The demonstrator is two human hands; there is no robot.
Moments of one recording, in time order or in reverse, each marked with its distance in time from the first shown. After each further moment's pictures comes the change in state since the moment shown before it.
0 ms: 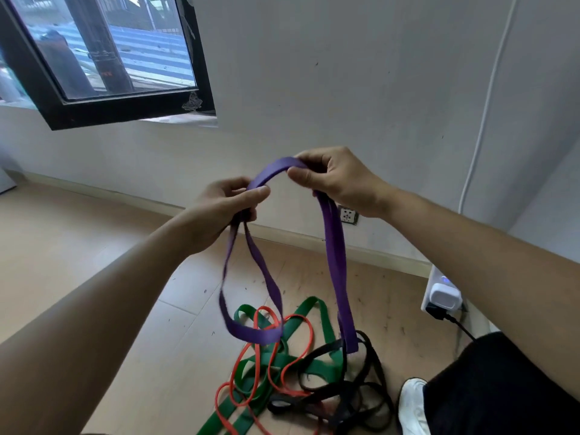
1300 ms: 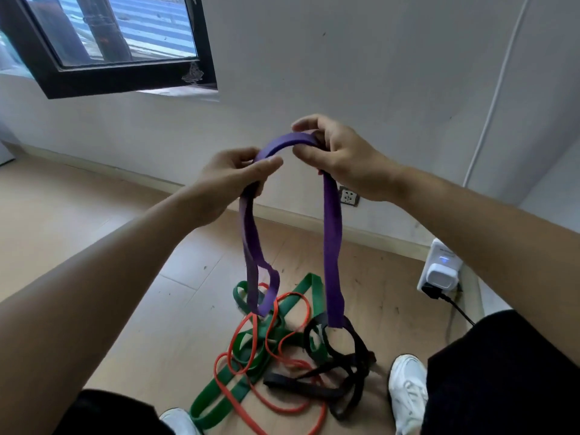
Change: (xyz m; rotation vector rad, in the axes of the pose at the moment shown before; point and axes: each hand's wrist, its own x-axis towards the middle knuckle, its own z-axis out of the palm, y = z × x) left_hand -0.006 0.006 0.019 0.134 0.041 0.051; right_hand -0.012 -0.005 0.006 -0.046 -0.040 0.086
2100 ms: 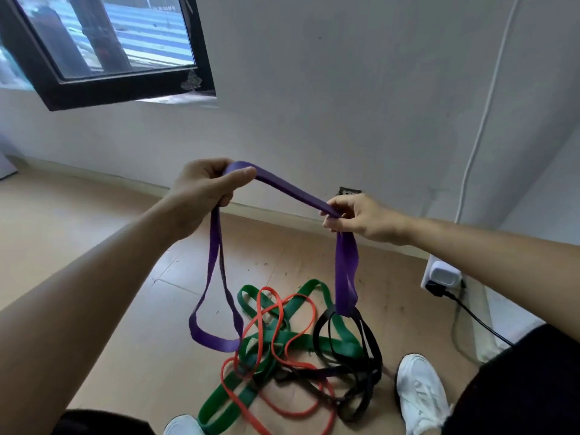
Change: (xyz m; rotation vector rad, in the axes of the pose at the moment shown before) left_hand -0.017 -0.007 -0.025 -0.026 0.134 0.000; right_hand -0.049 0.089 0.009 -0.055 -0.122 0.278
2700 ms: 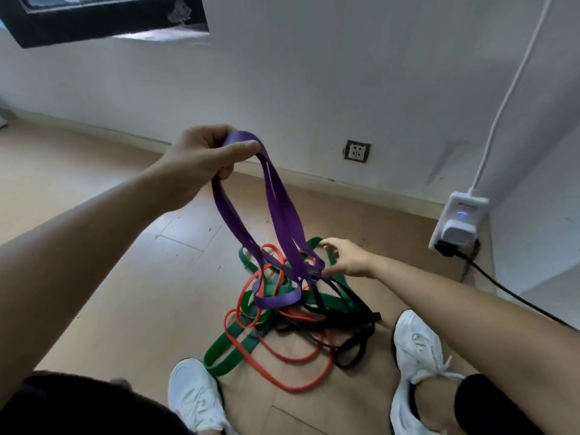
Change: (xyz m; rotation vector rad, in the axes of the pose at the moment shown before) left_hand -0.017 -0.021 0.013 0.036 -0.095 -0.082; right_hand -0.009 0.140 0.138 0.014 -0.210 0.433
